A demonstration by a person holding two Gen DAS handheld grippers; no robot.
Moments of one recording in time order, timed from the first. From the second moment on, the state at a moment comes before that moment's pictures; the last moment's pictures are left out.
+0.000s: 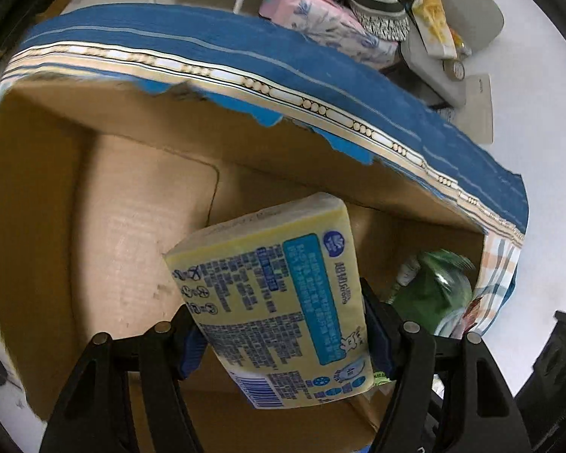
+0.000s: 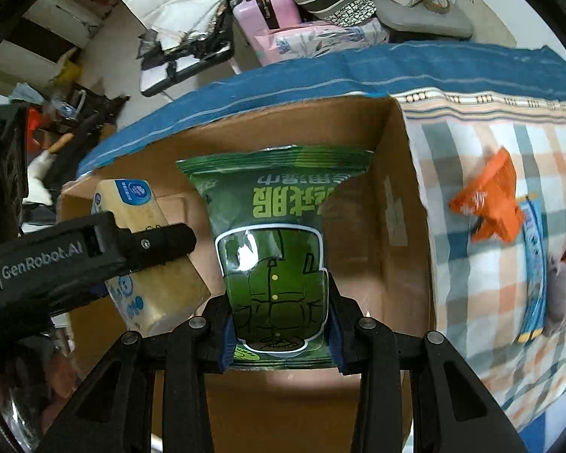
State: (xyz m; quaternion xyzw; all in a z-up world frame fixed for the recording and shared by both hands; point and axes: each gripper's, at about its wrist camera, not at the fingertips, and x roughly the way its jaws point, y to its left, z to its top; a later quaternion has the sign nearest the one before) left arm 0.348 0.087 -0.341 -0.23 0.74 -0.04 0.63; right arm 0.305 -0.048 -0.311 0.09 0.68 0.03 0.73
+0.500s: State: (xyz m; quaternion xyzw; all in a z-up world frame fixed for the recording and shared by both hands) left arm 0.341 0.097 -0.326 -0.16 0.72 -0.03 0.67; right arm 0.319 -0.046 -0.320 0.05 0.67 0.01 0.74
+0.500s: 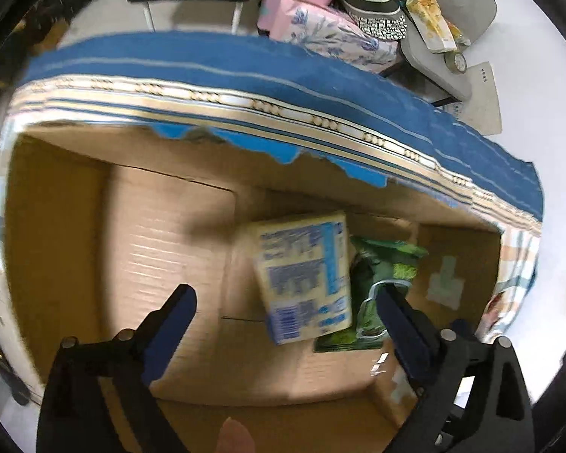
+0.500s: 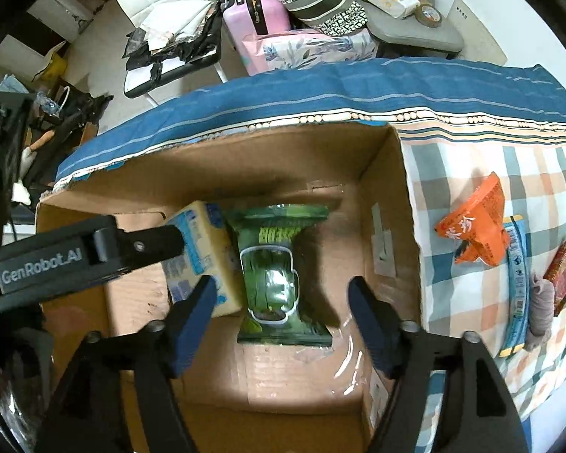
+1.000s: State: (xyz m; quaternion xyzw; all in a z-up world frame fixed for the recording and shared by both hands) left arm 0.243 0.129 -0.260 -0.06 0.63 0.00 0.77; right arm 0.243 -0.039 -0.270 0.00 0.63 0.00 0.78
